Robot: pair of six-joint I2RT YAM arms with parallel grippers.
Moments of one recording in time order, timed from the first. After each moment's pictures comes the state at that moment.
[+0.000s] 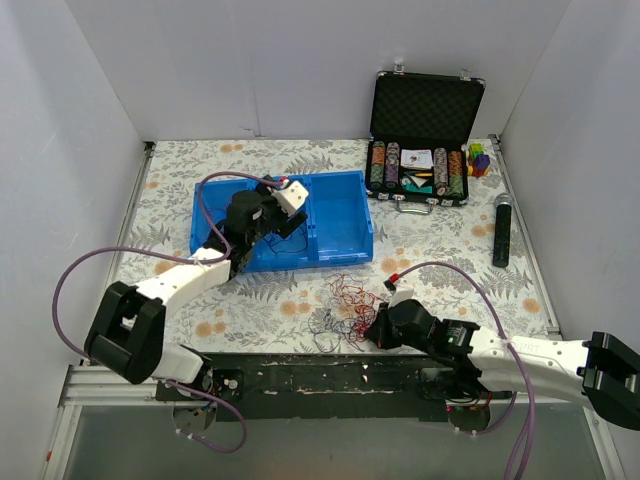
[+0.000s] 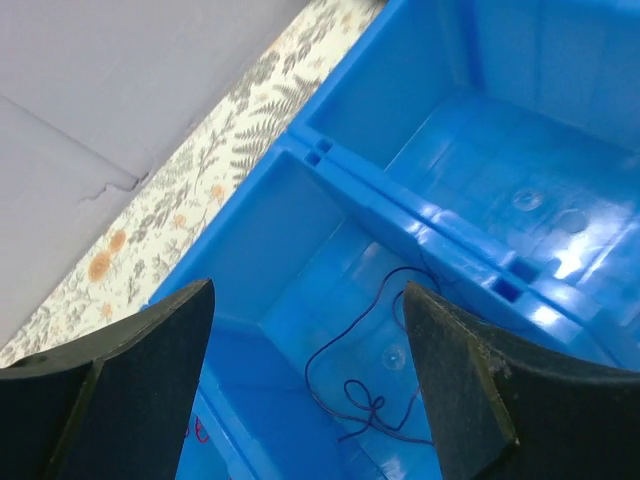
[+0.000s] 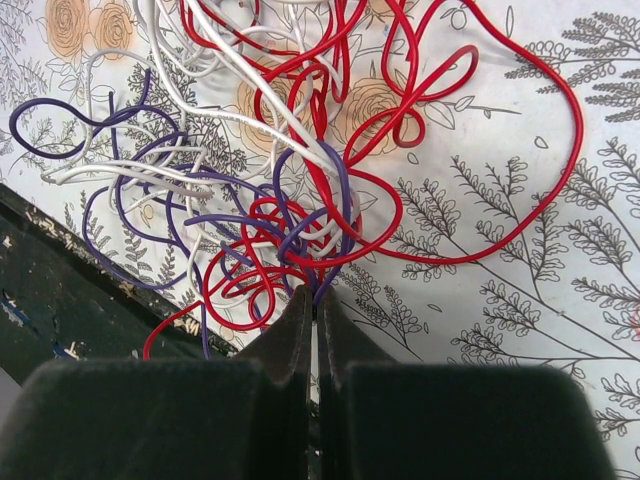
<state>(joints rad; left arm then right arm) -0.50 1.41 0.80 0.36 0.04 0.51 1.13 0.85 0.18 -0.05 0.19 0.86</state>
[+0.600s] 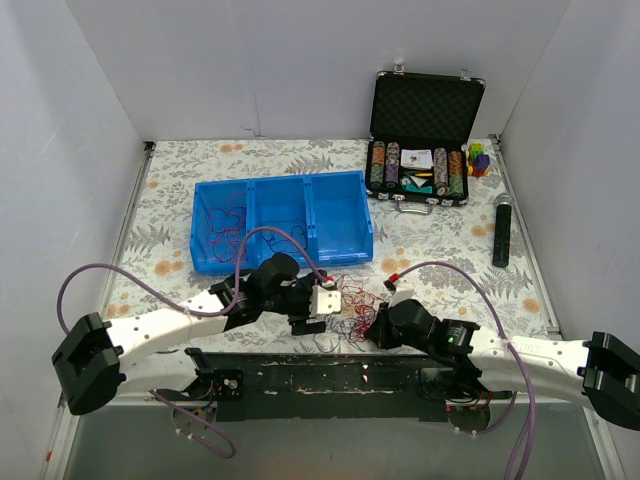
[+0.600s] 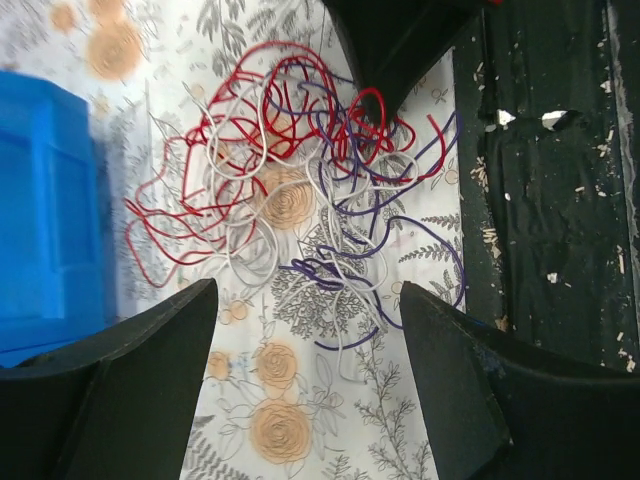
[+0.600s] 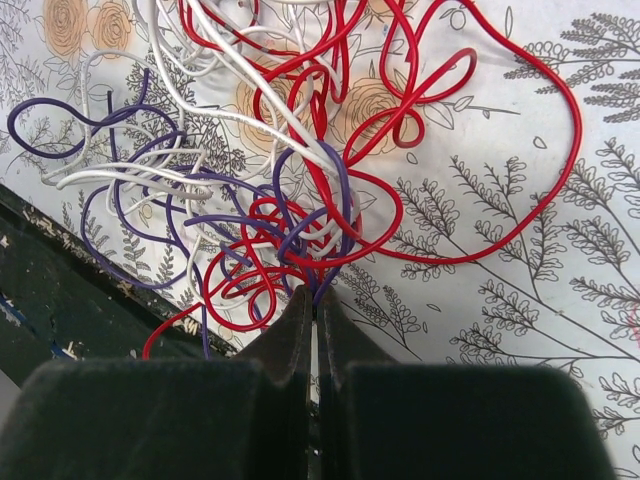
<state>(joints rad) -0.96 1.08 0.65 -0.17 0.41 0.58 1.13 0.86 0.19 -0.05 0.19 0.86</state>
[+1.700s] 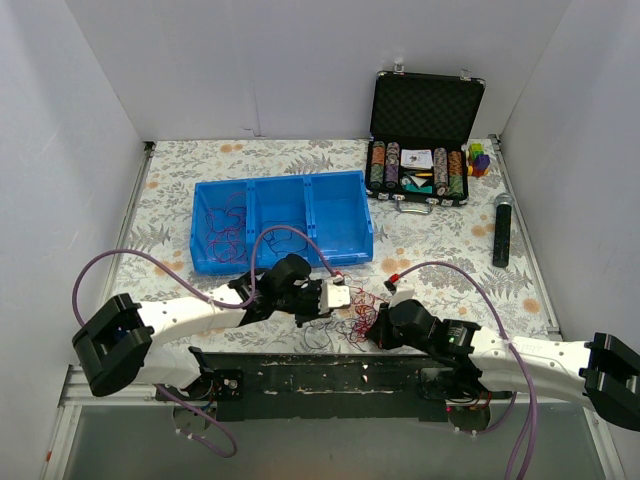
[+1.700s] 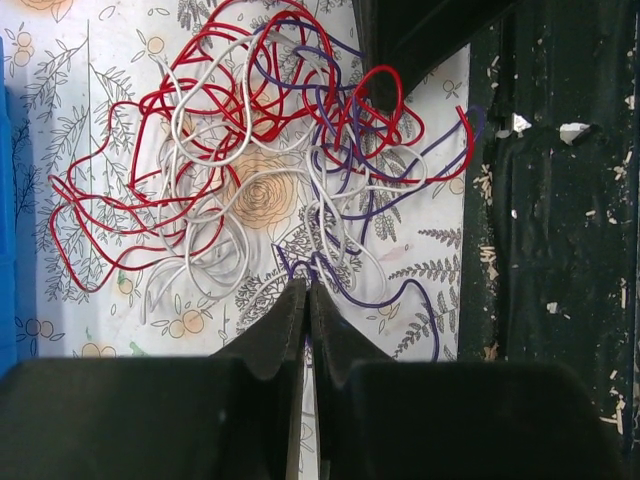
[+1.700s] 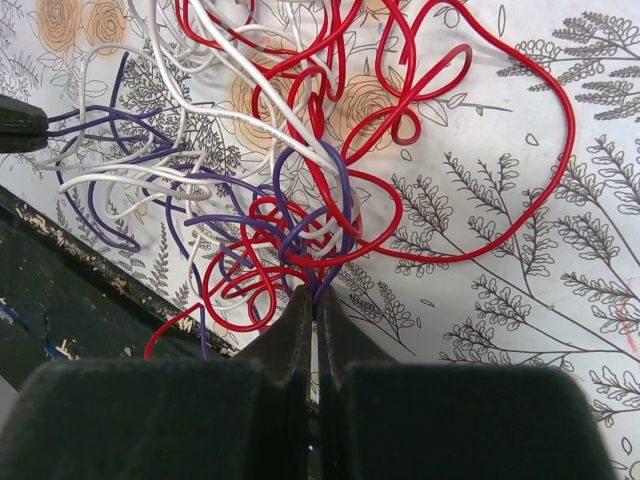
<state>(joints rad) -0.96 1.29 0.64 -0.07 0.41 0.43 1.13 0.84 0.19 -0.08 0.19 0.85</state>
